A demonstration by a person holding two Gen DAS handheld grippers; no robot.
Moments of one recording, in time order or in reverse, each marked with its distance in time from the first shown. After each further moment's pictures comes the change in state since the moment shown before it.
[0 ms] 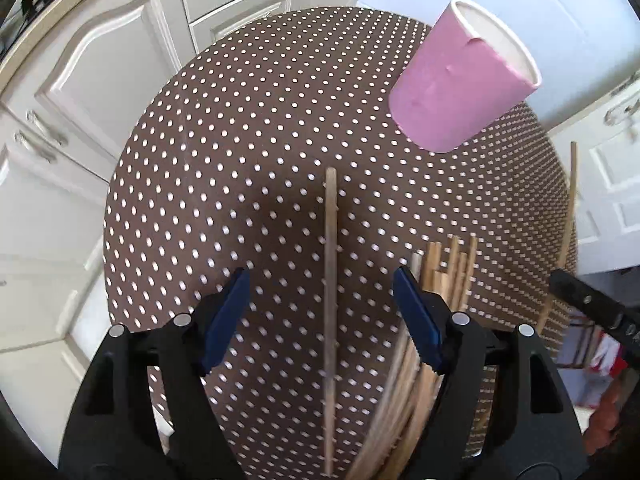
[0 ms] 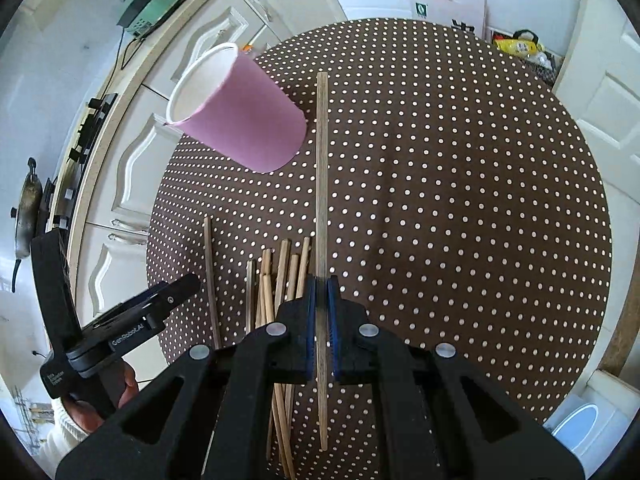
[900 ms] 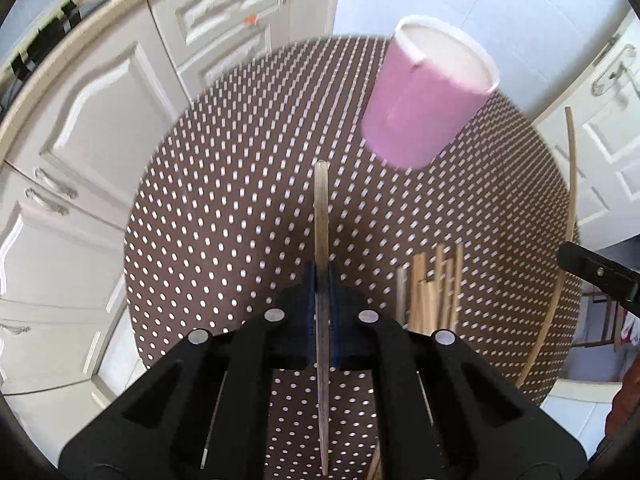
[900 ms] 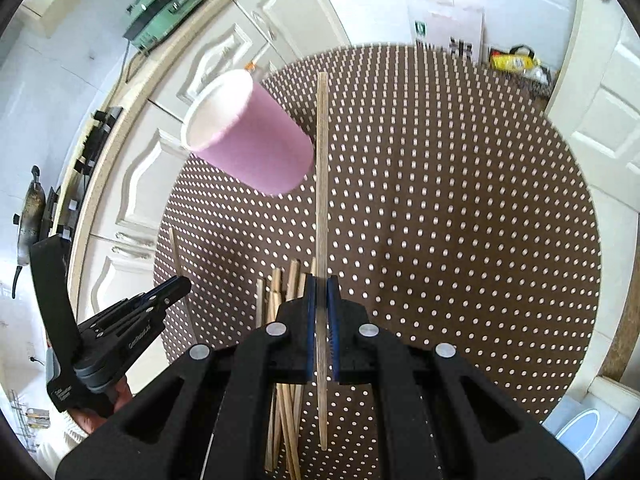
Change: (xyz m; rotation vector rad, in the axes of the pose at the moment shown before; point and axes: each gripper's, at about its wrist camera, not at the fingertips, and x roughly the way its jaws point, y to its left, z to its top) left arm -0.052 -0.024 -0.010 0.134 -0.112 0.039; right arm -0.035 0.007 -0.001 -0.017 -0.114 0.004
